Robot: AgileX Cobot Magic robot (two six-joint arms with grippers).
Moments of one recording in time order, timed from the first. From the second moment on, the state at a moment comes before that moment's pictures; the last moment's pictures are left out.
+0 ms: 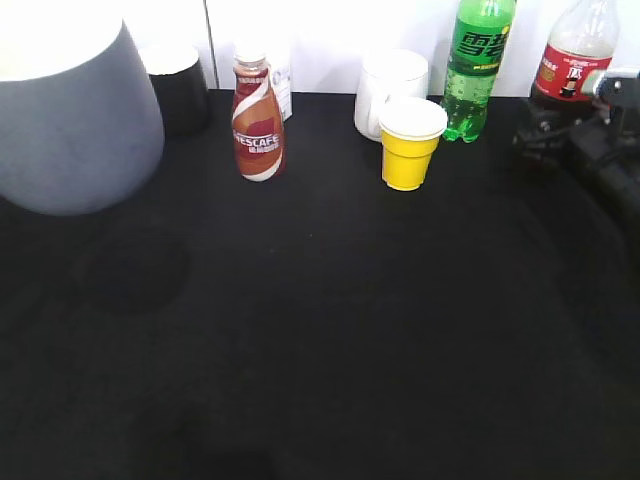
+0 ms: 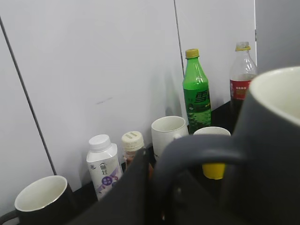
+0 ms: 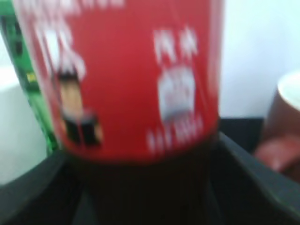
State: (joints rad) left arm 0.04 1.10 -0.48 1.09 -0.94 -0.72; right arm 0.07 2.09 -0.80 -0.06 -1.21 0.11
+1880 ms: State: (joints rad) left arm -0.37 1.88 -1.03 1.17 -1.17 -0.68; right arm 0.13 1.30 -0.64 -1.28 -0.62 0.78
